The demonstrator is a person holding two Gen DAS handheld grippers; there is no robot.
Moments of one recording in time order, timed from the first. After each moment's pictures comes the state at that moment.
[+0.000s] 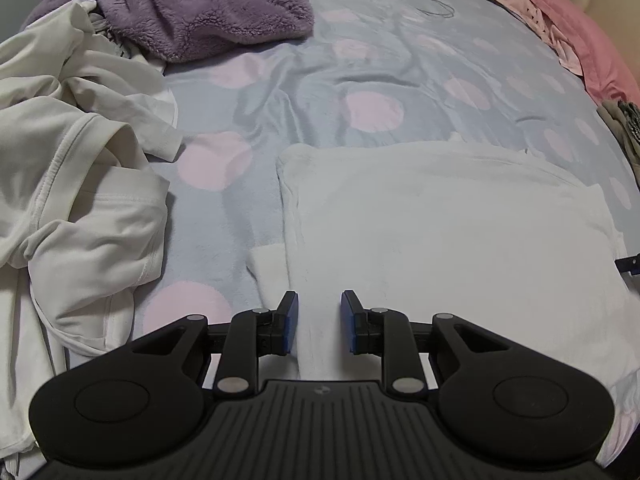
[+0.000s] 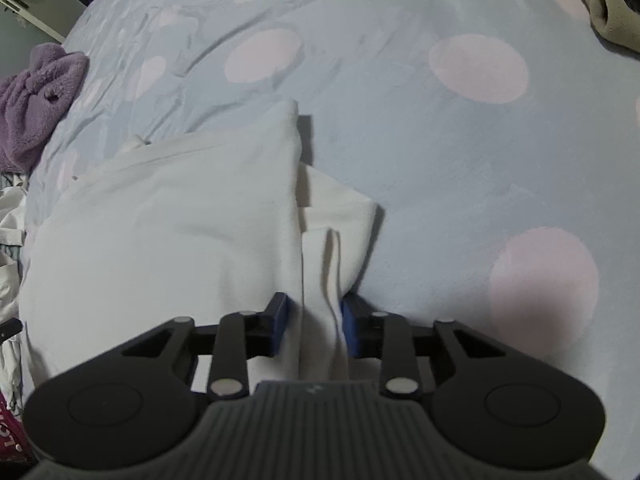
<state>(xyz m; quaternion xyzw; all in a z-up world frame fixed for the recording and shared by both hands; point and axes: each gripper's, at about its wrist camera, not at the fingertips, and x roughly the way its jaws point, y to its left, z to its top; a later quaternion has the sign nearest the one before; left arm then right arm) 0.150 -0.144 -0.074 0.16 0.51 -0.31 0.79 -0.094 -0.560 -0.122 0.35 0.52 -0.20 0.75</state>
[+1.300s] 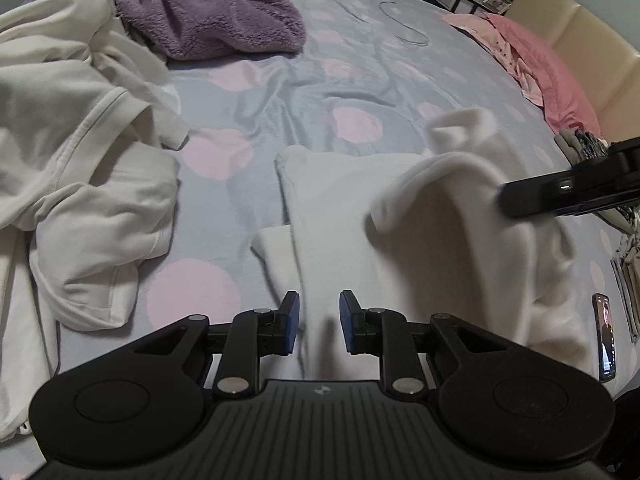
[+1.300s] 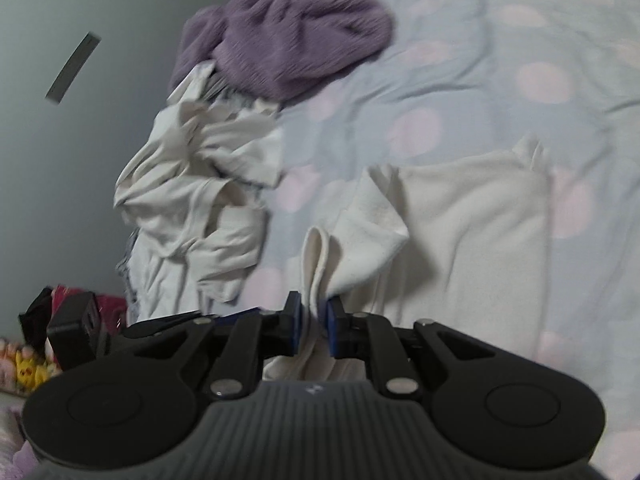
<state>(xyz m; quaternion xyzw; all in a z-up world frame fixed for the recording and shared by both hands) 0.152 -0.094 -0.060 0.09 0.51 -0.36 0.78 0.081 -0.323 -0.011 0.33 0.48 0.06 0.81</state>
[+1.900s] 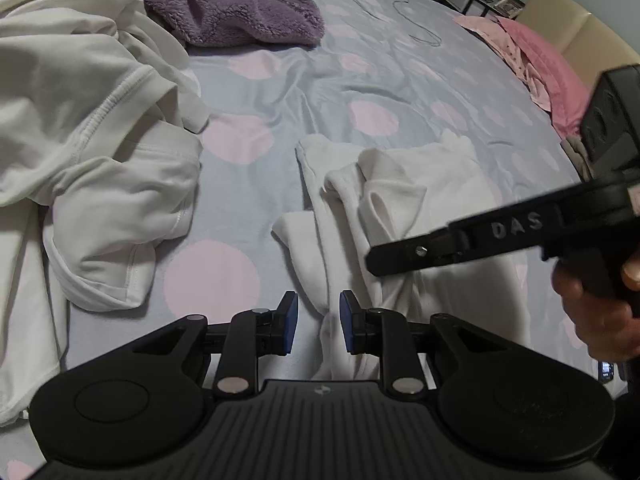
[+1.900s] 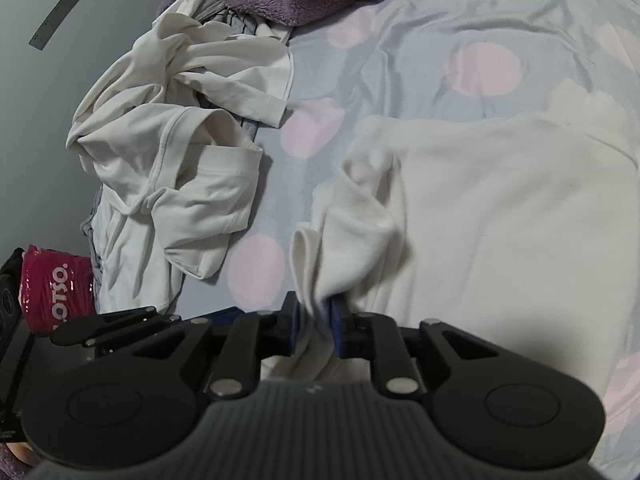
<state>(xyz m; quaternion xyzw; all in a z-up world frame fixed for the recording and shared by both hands) 0.156 -0.078 -0.065 0.07 0.52 -0.35 0.78 0.124 -0.262 -0.077 0.29 0.53 0.07 0.80</state>
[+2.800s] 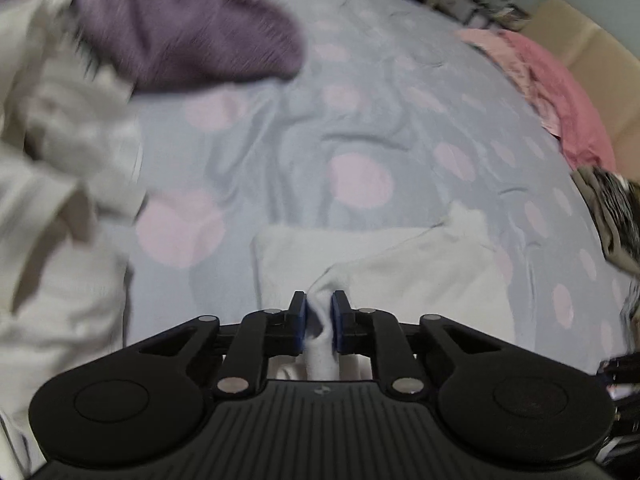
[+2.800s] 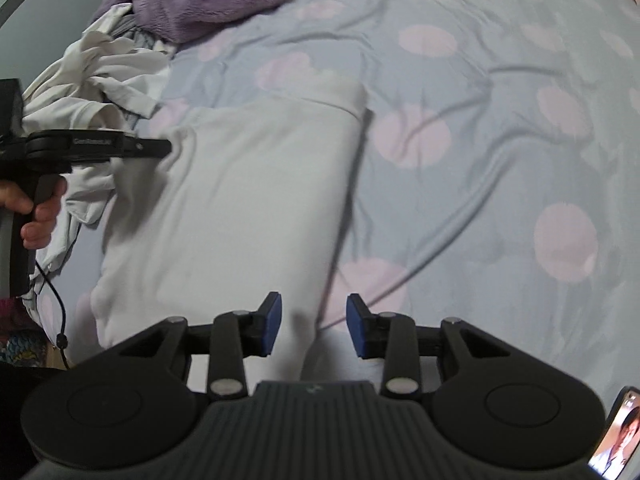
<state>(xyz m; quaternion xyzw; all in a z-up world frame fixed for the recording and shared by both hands) 0.208 -0.168 -0.077 0.08 0.49 -0.38 0.78 0.005 -0.377 -0.056 0.20 0.55 -0.04 0.81</state>
